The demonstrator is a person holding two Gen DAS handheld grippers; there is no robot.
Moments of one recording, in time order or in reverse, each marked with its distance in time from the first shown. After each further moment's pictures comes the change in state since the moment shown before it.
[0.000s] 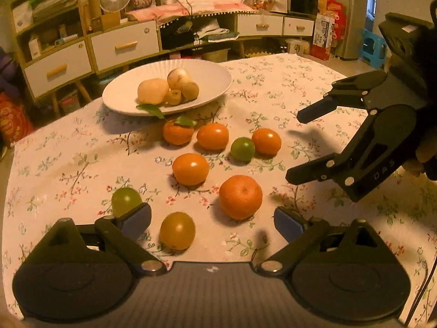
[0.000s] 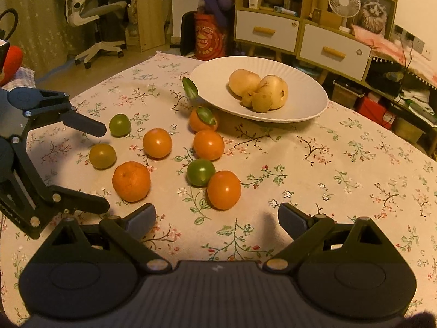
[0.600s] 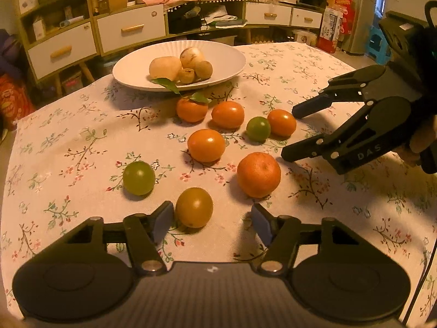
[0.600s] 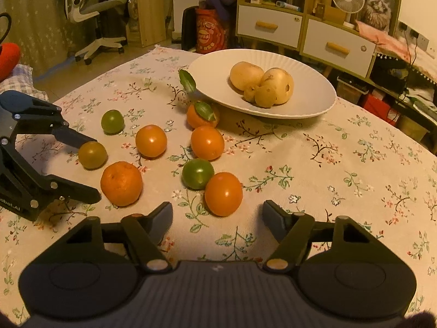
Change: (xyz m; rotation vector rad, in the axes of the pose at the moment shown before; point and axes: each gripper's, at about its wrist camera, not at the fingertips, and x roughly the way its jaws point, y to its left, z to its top) left arm 0.003 0.013 -0.009 -0.039 0.057 0.004; right arm 0.018 -0.003 0.004 -0.003 0.015 0.004
